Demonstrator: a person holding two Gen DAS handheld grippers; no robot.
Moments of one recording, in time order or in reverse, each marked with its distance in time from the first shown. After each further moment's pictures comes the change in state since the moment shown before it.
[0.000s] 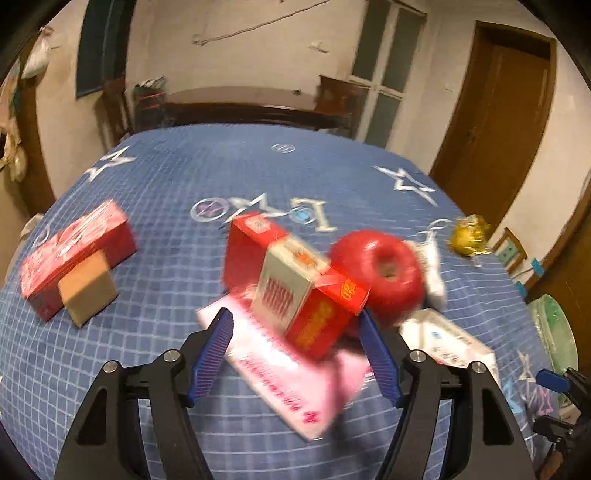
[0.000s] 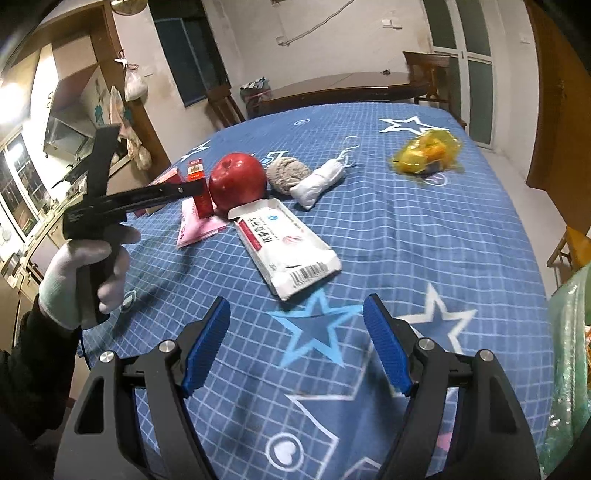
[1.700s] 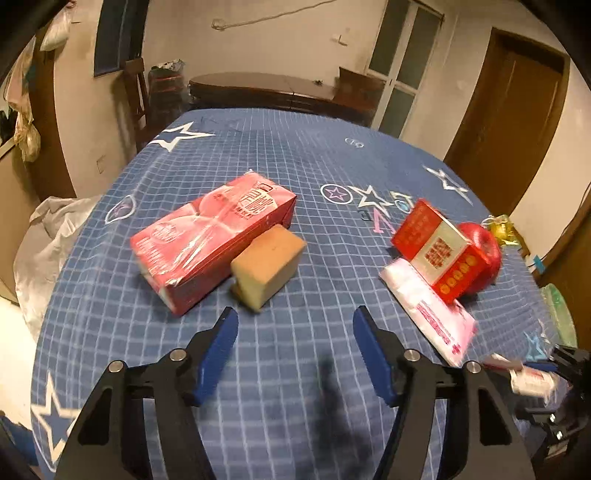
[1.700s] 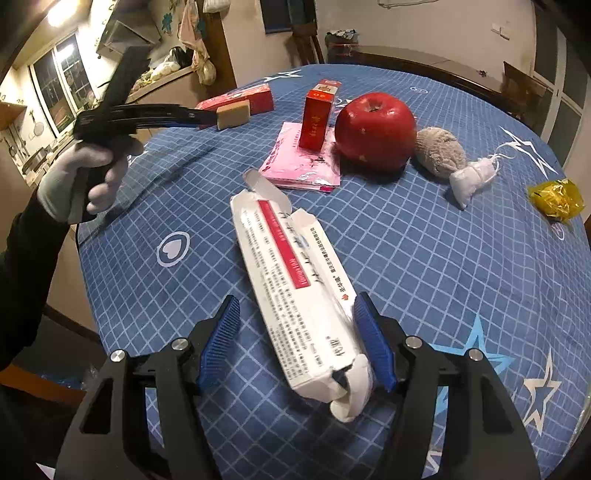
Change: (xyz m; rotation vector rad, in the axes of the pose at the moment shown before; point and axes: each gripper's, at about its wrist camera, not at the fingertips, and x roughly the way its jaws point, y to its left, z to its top) left arm -0.042 0.158 -0.012 -0.015 0.055 0.001; right arm 0.060 0.093 0.005 -0.310 0.209 0.084
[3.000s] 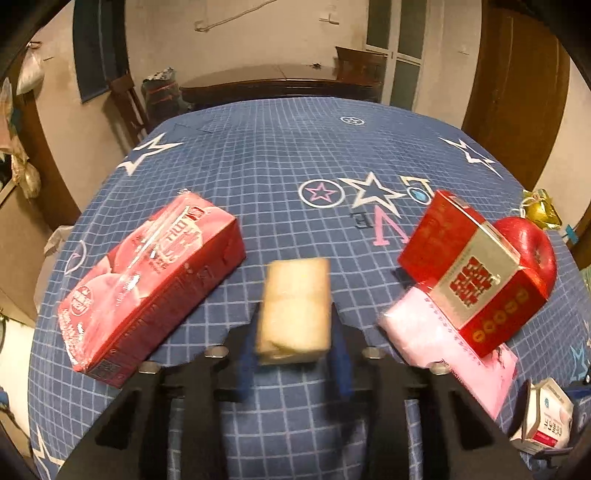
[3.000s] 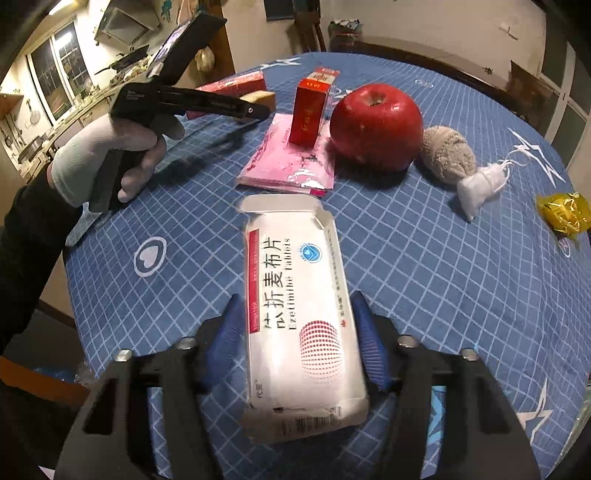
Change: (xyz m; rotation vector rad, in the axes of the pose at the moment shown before) left arm 0.069 -0.052 0.034 0.106 0.042 0.117; right arm 0.023 -0.004 0.018 -0.011 0.048 -0.010
